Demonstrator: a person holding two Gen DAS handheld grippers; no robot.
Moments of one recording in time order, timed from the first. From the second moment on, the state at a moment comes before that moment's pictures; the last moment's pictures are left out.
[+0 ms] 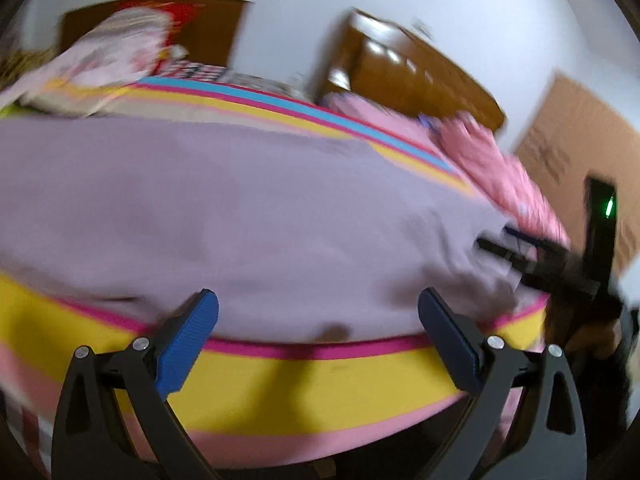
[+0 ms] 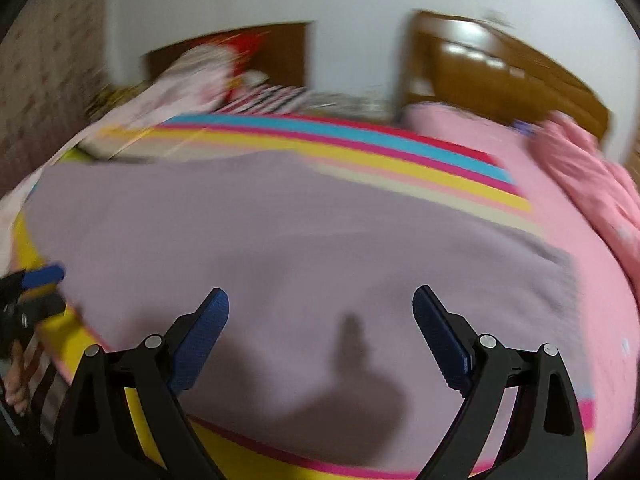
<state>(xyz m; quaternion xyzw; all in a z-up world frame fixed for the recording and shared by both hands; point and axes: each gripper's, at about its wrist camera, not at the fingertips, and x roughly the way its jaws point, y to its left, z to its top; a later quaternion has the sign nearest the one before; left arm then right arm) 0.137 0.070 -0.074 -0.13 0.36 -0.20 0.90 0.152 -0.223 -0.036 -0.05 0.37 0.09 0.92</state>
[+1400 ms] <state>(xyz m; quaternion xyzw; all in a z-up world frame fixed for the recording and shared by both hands) 0.211 0.446 -0.144 -0.58 0.24 -0.08 0.78 0.197 0.204 -0.047 -0.27 0.27 0.46 0.80</state>
